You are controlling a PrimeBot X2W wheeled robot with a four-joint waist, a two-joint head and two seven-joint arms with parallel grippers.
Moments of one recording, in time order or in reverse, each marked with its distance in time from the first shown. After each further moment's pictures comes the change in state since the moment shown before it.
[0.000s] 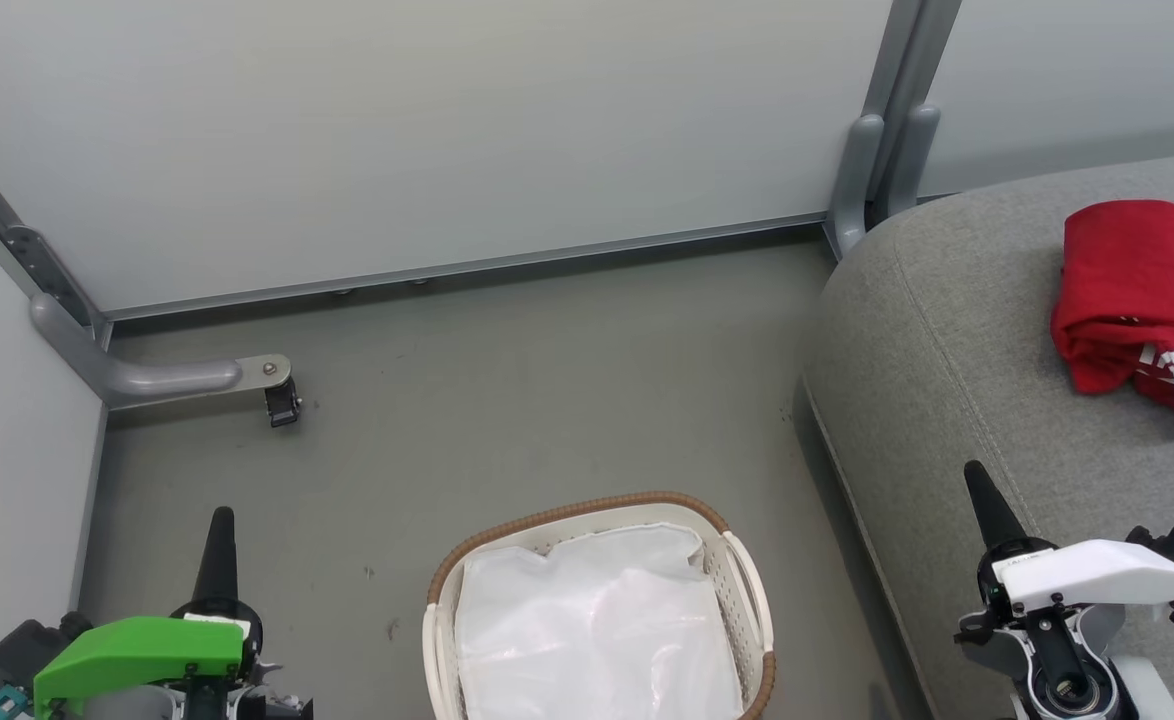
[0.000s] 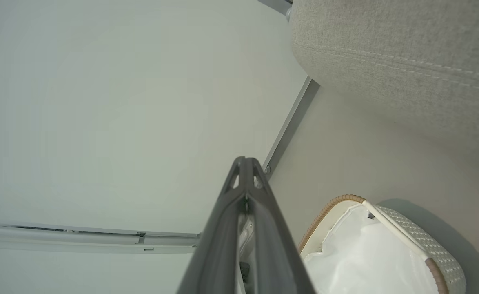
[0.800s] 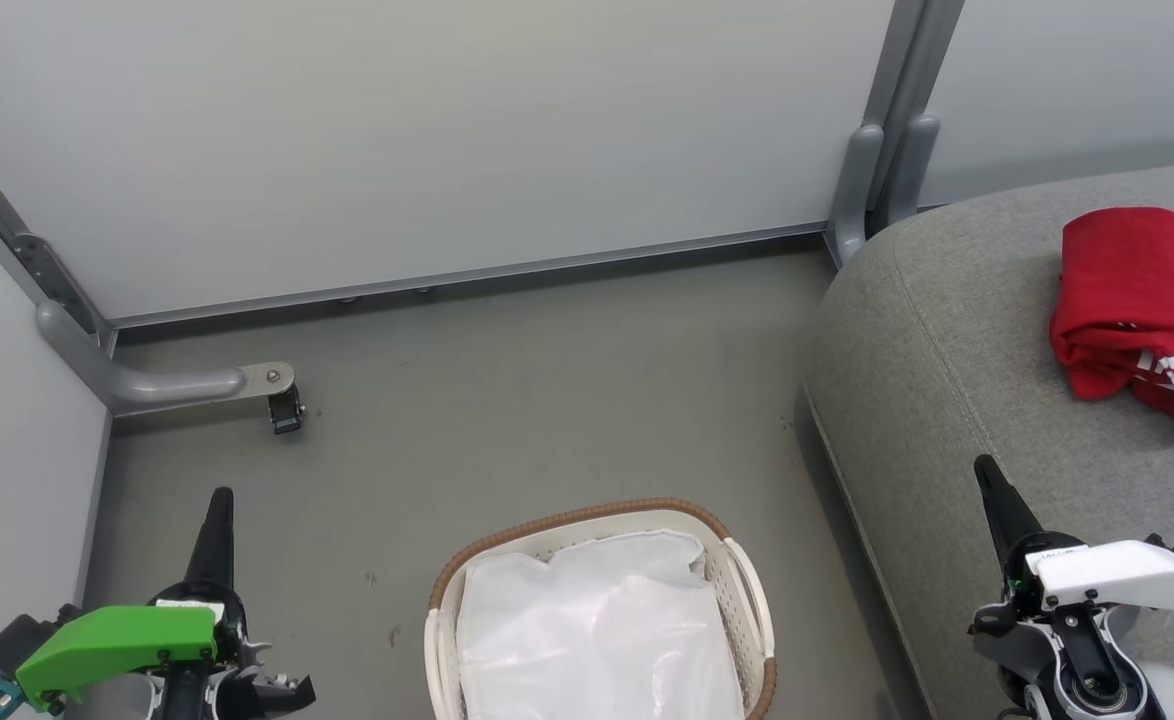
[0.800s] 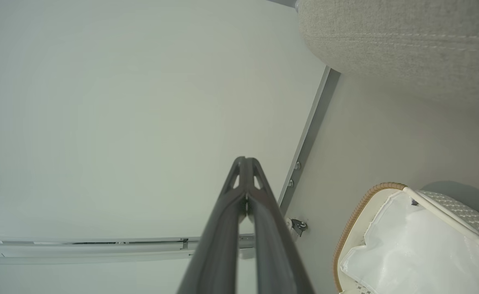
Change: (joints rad) left arm -0.020 0.001 0.012 -0.018 -0.191 -0.002 0.053; right arm 0.011 0.000 -0.030 -0.038 0.182 0.000 0.053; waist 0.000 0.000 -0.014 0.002
